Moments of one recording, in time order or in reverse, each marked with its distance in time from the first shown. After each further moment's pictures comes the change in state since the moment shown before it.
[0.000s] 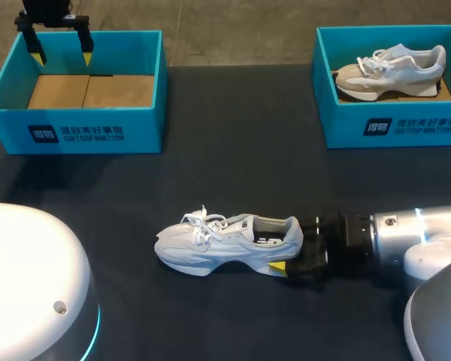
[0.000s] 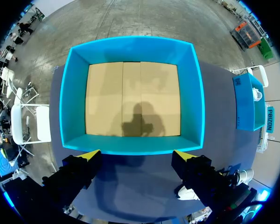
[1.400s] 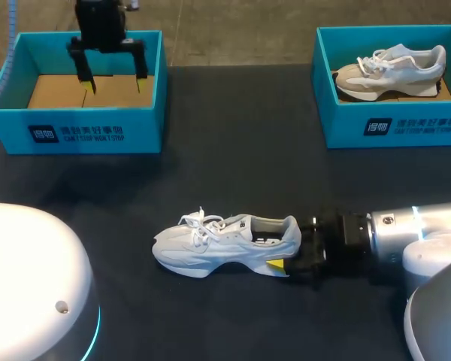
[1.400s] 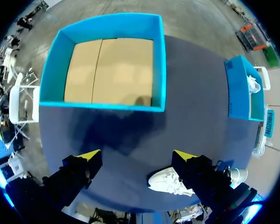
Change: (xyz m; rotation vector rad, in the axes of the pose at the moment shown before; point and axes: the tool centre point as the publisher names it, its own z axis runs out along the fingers) left arm 0.119 0.094 0.002 -0.074 -0.006 -0.087; right arm 0.001 0.003 0.004 -0.011 0.023 -0.019
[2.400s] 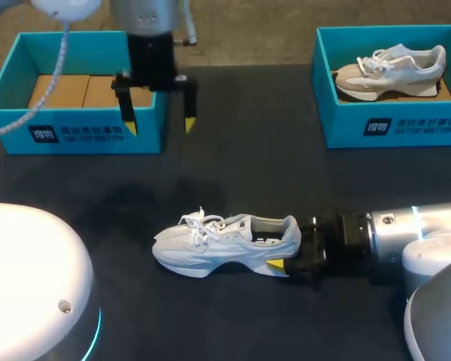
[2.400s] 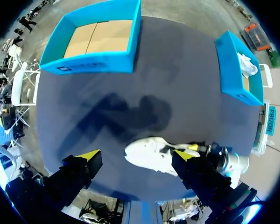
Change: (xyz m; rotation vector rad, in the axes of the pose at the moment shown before) left arm 0.085 0.133 -0.003 -0.031 -0.015 -0.041; right arm 0.000 0.000 0.001 0.000 0.001 0.000
